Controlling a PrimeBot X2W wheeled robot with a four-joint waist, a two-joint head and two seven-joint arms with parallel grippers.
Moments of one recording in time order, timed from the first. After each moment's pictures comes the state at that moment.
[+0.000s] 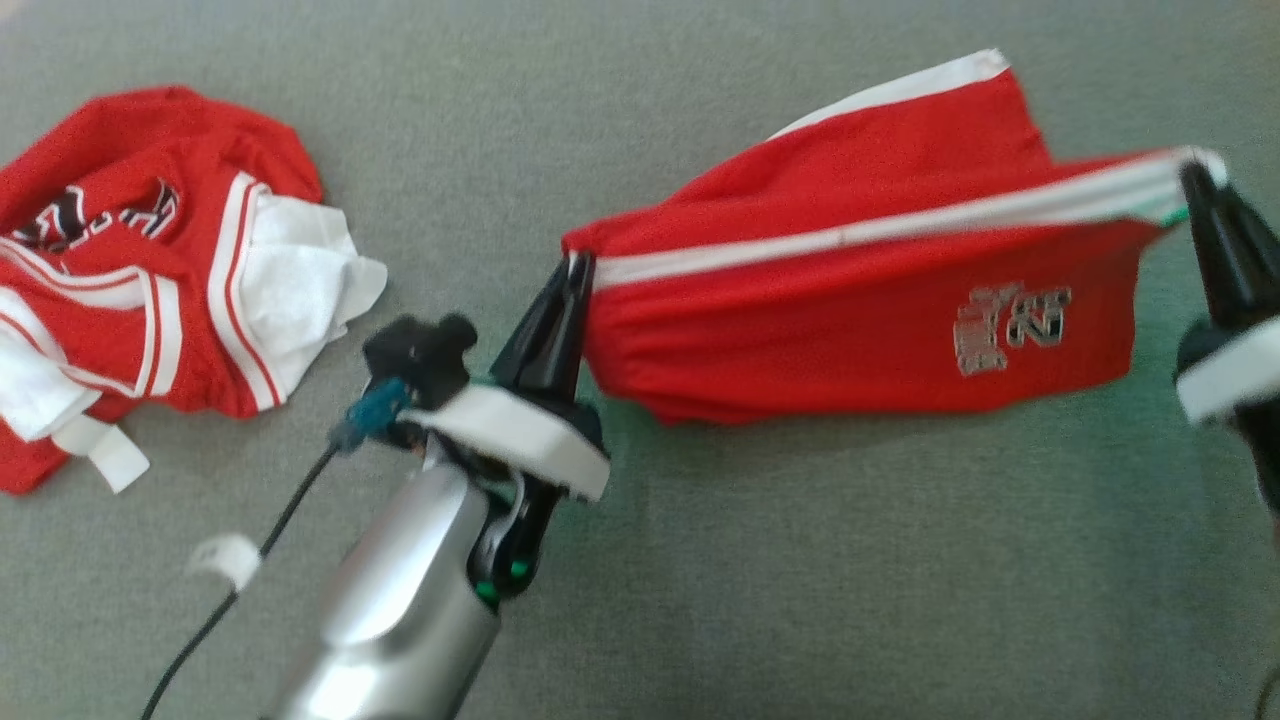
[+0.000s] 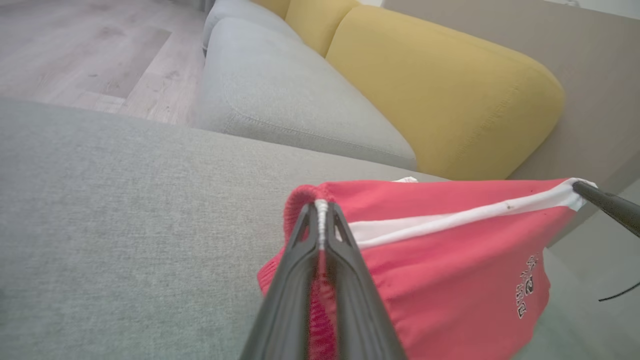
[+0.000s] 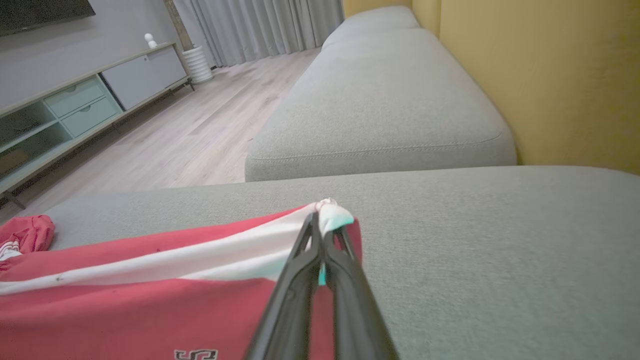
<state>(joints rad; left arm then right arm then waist) -0.46 0.05 -0.53 0.38 -0.60 -0.06 -0.10 -0.27 -0.41 0.02 0.06 0.57 0.13 0.18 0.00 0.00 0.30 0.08</state>
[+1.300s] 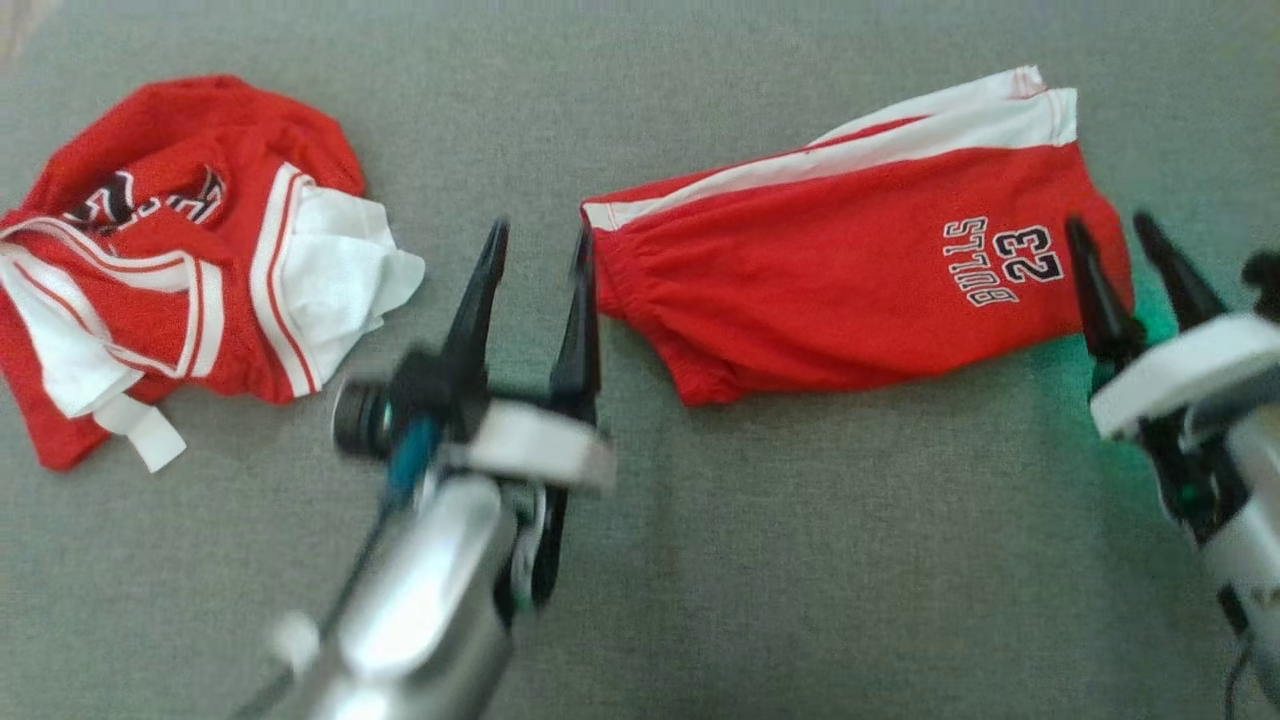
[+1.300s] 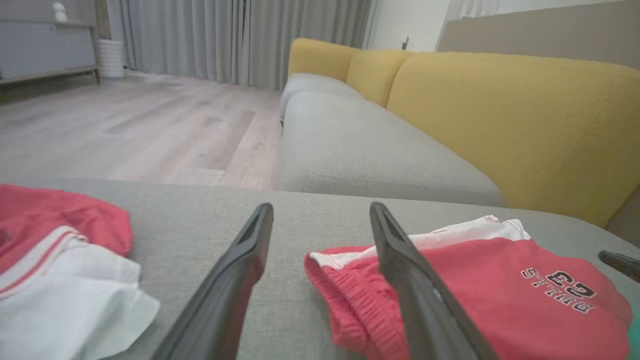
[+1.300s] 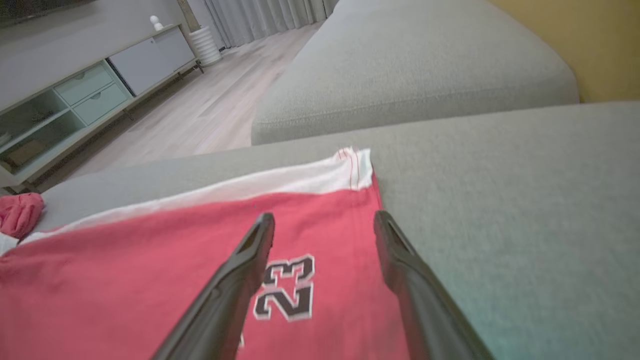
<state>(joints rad) -0.52 0.04 -0.60 0.41 -0.51 0.21 -0.25 -0.53 -0.48 0.46 0.60 0.78 0.13 -0.17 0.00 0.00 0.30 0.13</state>
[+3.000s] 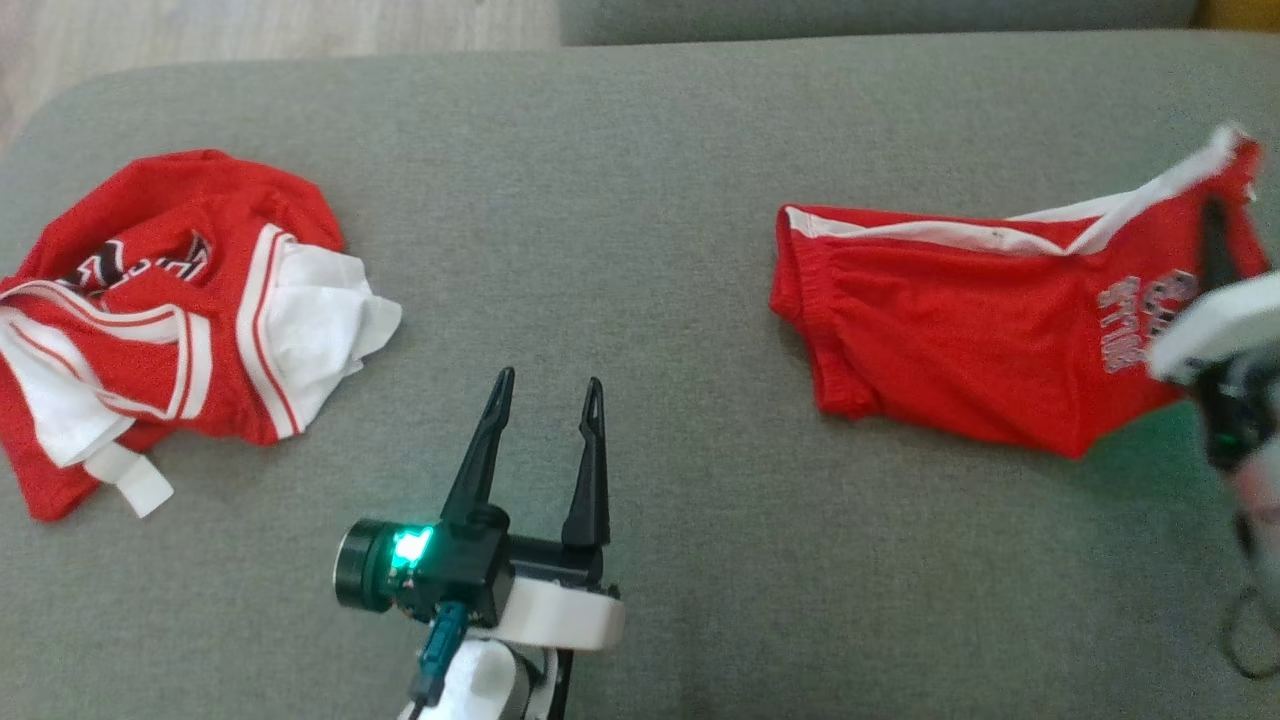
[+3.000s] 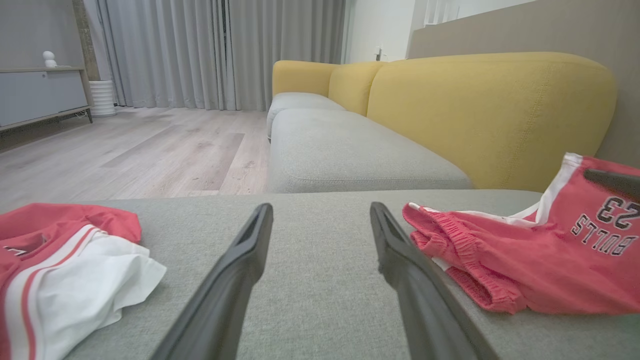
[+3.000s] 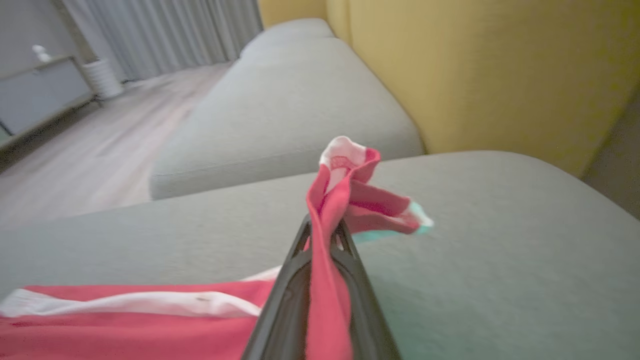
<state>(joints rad) -0.17 0.05 -0.55 0.16 -0.25 0.28 -0.26 -0.72 -0.41 0.31 1.05 0.63 0.13 -0.24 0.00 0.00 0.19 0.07</state>
